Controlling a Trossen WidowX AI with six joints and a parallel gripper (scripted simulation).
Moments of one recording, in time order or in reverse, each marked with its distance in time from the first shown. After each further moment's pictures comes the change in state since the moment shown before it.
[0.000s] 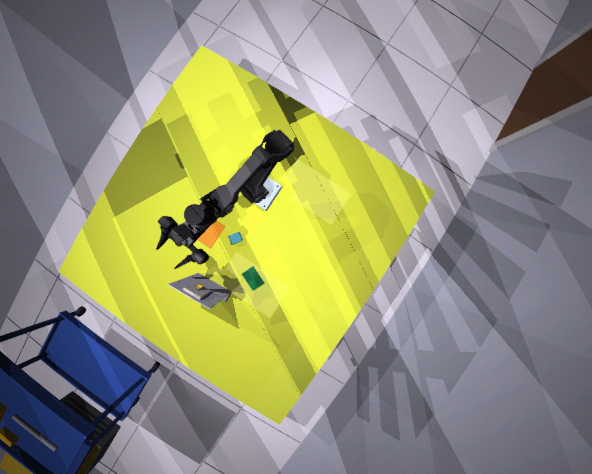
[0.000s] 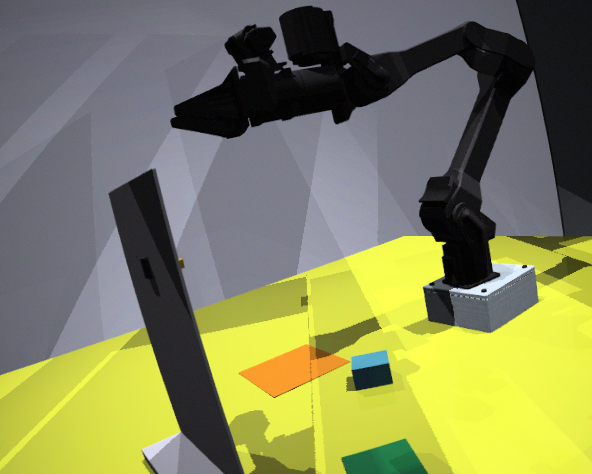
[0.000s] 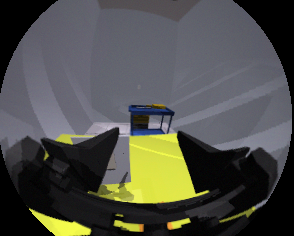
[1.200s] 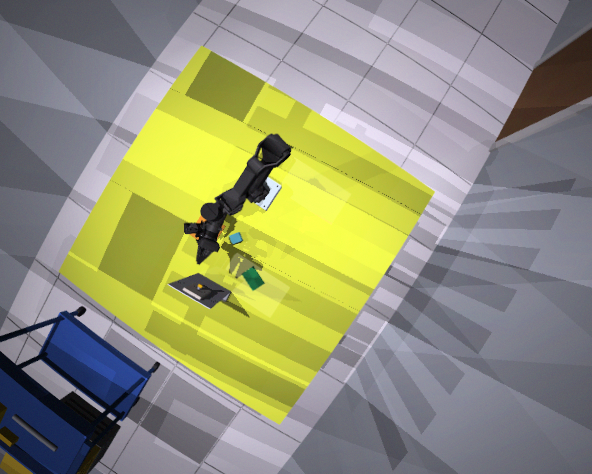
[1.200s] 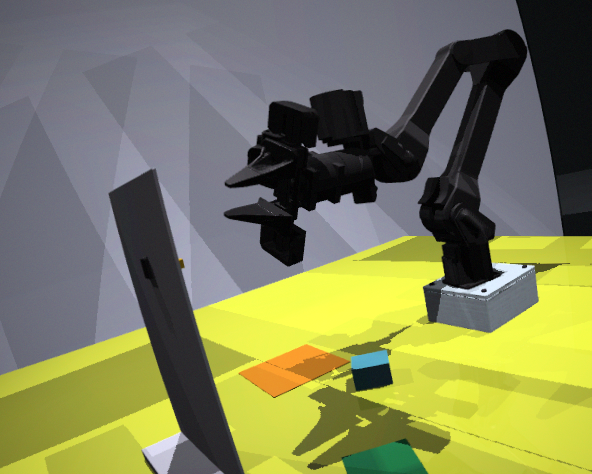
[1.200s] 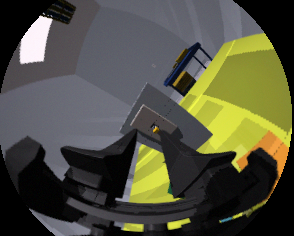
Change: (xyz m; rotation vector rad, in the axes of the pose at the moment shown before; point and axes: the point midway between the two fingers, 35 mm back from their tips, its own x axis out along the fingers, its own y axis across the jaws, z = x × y) arm -0.027 0.049 -0.108 1.095 0.199 0.347
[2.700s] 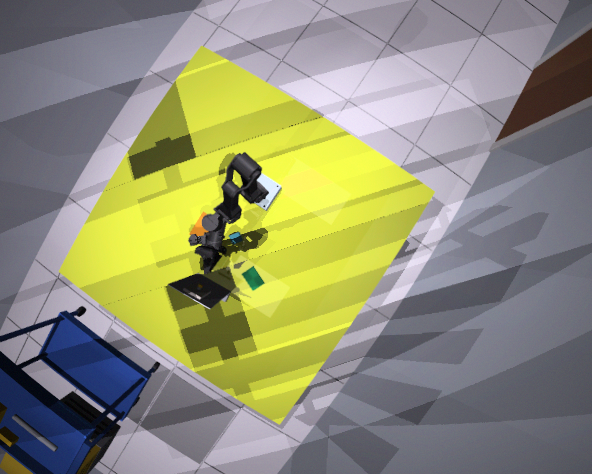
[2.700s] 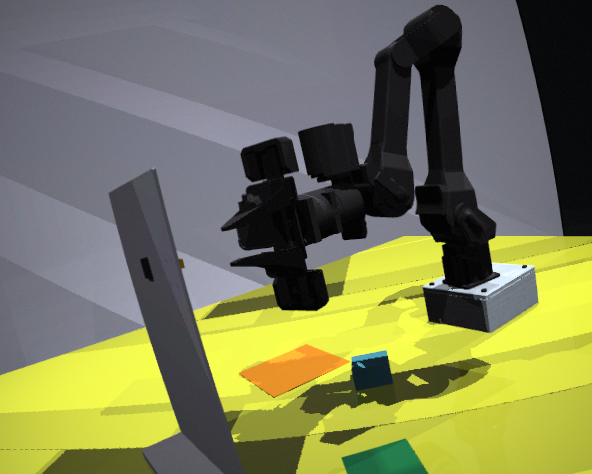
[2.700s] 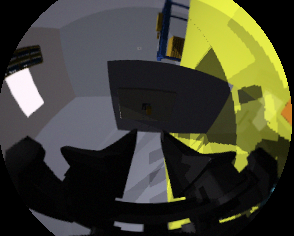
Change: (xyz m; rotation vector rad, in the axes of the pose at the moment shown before) arm 0.030 -0.025 -0.045 0.482 0.170 0.033
